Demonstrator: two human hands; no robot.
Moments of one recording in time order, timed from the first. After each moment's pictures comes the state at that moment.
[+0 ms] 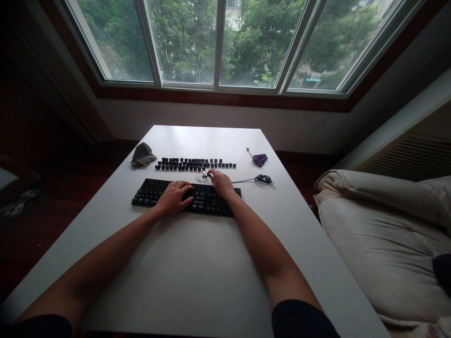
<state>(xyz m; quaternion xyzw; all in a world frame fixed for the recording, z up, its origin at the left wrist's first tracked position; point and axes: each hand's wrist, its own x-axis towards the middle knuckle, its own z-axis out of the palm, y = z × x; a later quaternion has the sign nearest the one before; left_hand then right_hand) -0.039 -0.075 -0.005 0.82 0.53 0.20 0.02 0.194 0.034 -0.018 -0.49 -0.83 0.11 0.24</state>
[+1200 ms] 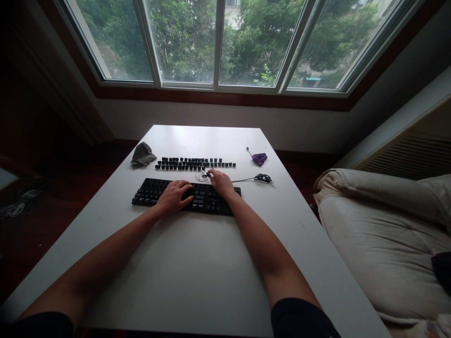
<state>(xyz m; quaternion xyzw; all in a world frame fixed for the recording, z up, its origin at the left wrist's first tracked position) -0.039 -0.075 -0.006 0.82 0.53 0.21 0.03 0.194 0.031 -0.016 -0.50 -0.83 0.12 0.23</state>
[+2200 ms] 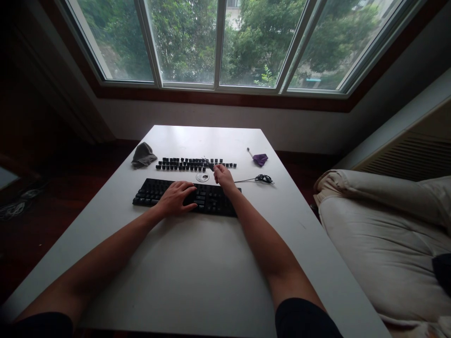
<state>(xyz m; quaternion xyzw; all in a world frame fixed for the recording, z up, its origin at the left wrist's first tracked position) -0.039 -0.081 0.001 0.86 0.47 0.19 -0.01 0.189 0.047 -0.019 -0.42 -0.56 0.54 0.48</state>
